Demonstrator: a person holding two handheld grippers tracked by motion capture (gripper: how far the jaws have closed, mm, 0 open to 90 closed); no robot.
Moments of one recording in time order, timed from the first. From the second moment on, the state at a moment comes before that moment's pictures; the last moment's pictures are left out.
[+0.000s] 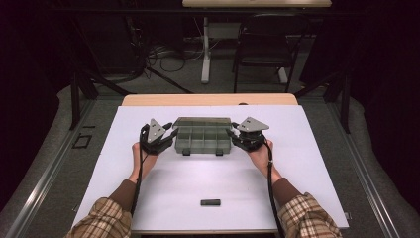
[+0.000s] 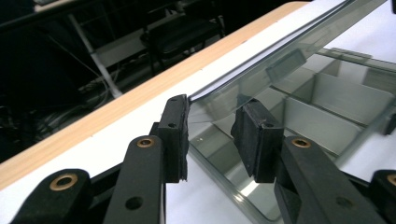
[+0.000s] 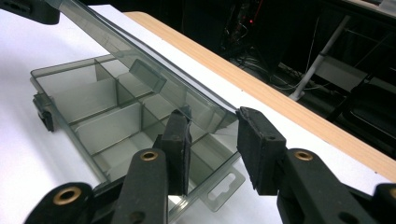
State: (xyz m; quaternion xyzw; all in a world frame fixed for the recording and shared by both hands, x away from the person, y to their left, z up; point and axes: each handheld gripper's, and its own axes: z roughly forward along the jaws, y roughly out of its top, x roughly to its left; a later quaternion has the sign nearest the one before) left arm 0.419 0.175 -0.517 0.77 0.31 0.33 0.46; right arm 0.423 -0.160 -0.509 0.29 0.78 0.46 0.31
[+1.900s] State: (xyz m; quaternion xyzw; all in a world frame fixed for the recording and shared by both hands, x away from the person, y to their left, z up) left arm 0.493 0.175 -0.492 0.76 0.39 0.23 0.46; right arm 0.490 -0.156 -0.483 0.40 0.77 0.43 0.24
